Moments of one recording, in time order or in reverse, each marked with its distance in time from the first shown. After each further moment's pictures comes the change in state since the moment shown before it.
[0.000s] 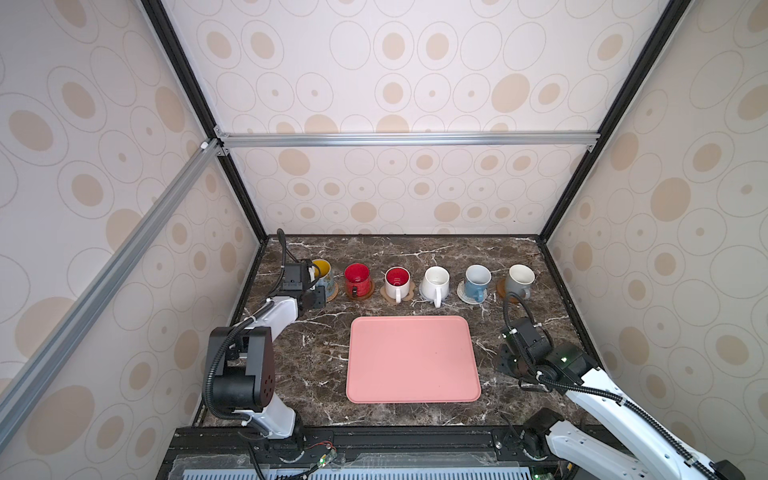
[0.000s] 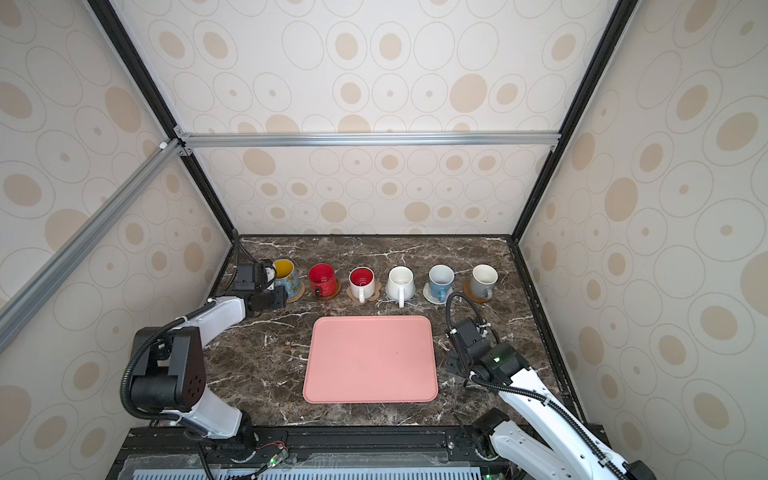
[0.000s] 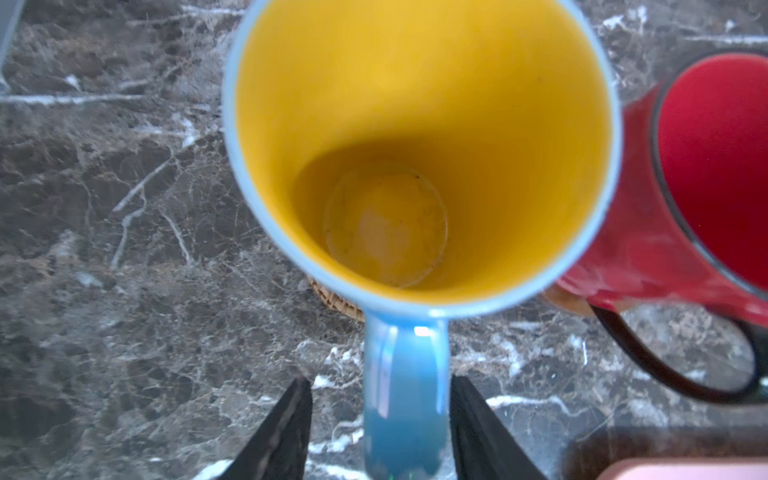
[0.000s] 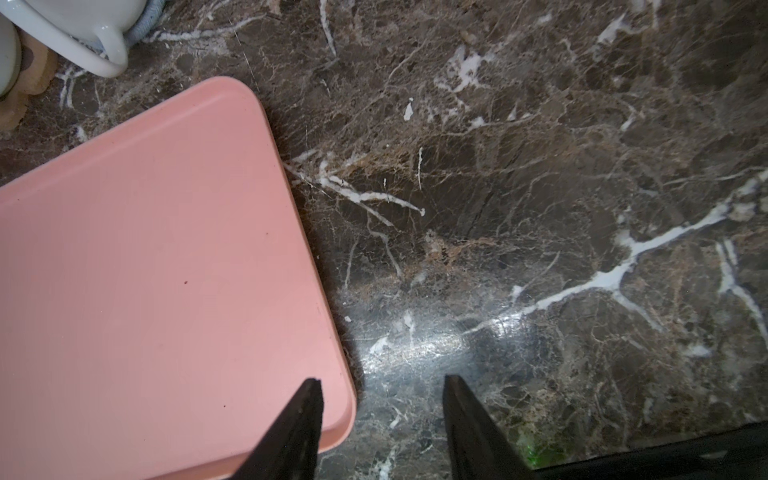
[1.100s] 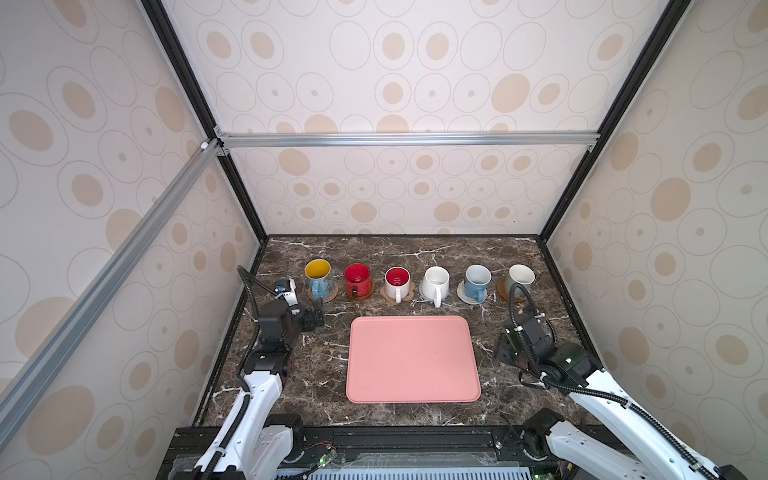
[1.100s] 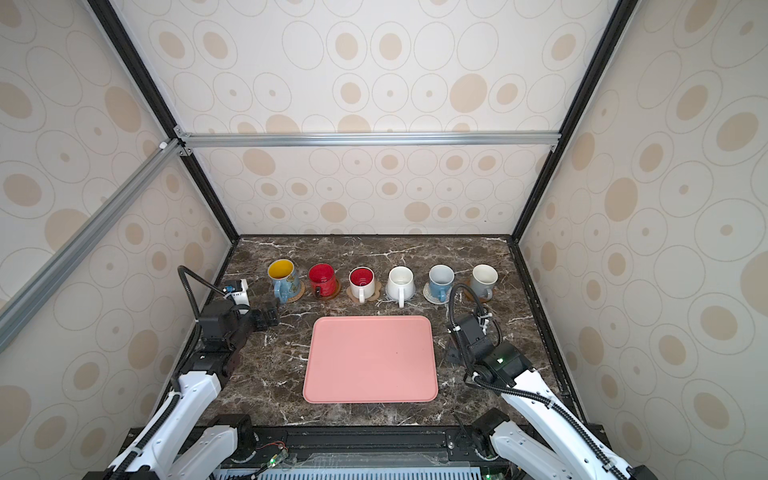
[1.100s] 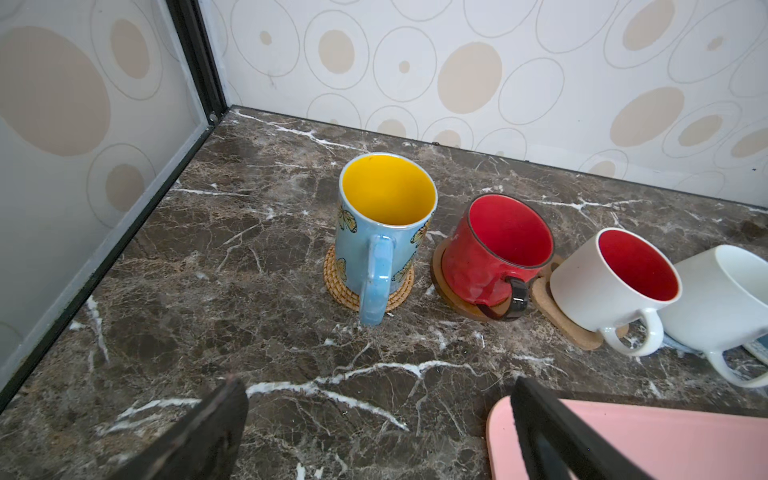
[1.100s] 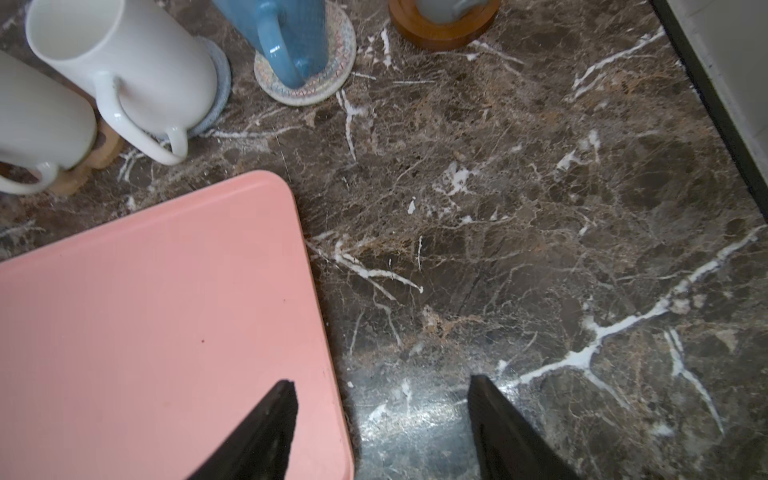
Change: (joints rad) left arm 0.001 -0.739 -0.486 0.238 -0.008 -0.108; right arm 0.000 -0.020 0.024 0.115 0.150 -0.106
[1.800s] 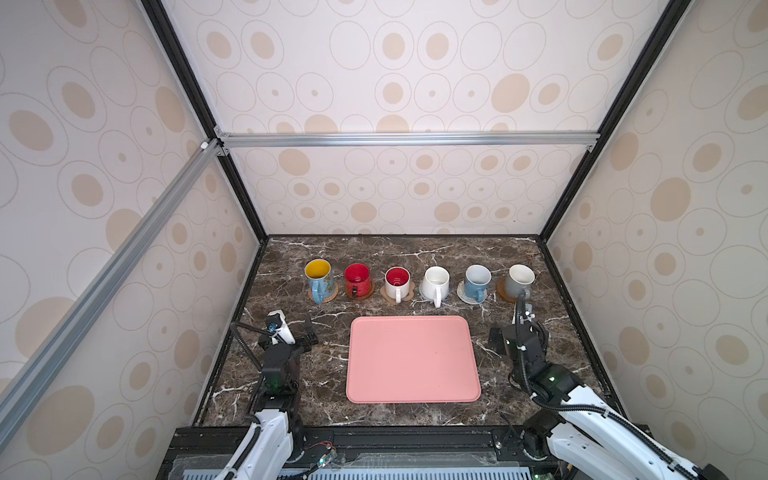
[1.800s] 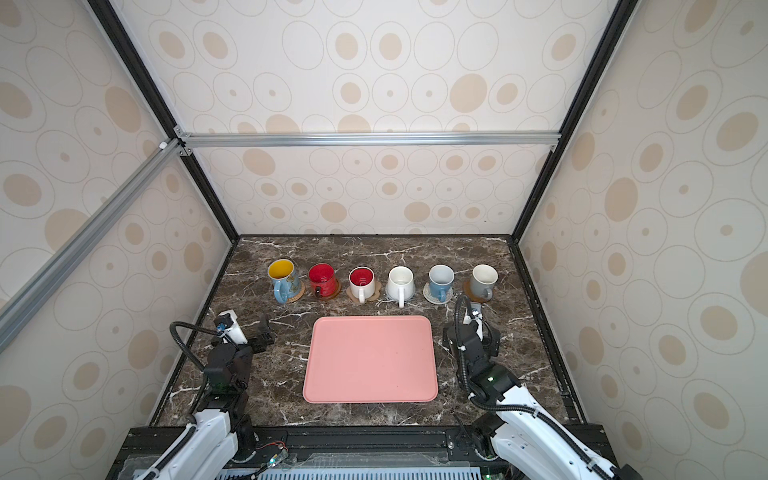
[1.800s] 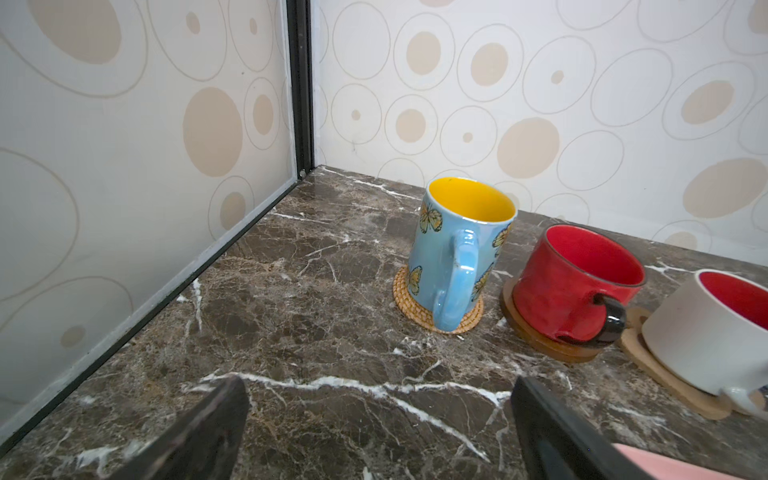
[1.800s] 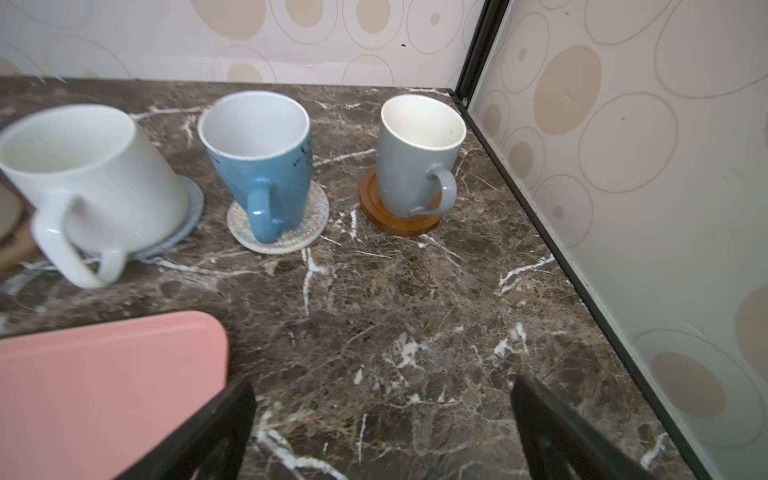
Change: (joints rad) left arm 0.000 -0.099 -0.426 0.536 -0.236 0.016; right arm -0.035 -0.059 -0.379 0.737 0.353 -0.513
